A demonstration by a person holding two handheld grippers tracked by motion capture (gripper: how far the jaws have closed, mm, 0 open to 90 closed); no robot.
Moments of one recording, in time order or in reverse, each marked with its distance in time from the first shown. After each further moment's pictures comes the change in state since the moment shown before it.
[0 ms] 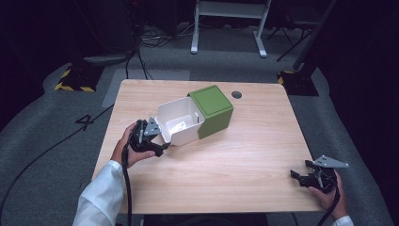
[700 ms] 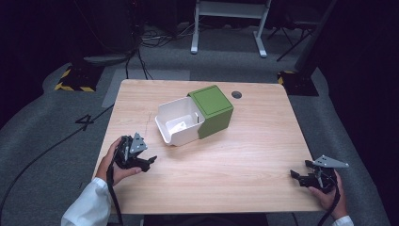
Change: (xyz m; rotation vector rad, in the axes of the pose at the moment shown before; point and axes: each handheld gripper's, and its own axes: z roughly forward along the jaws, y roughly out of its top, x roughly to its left) left arm -0.018 -0.057 -0.023 0.051 0.053 -0.053; right arm 0.000 0.000 0.000 0.000 0.003 0.001
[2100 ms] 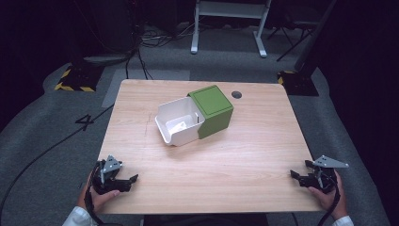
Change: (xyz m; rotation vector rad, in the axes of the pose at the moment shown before) left arm -0.005 -0.093 -0.014 0.013 -0.003 -0.295; right arm 0.001 0.000 0.000 -0.003 -0.005 -0.007
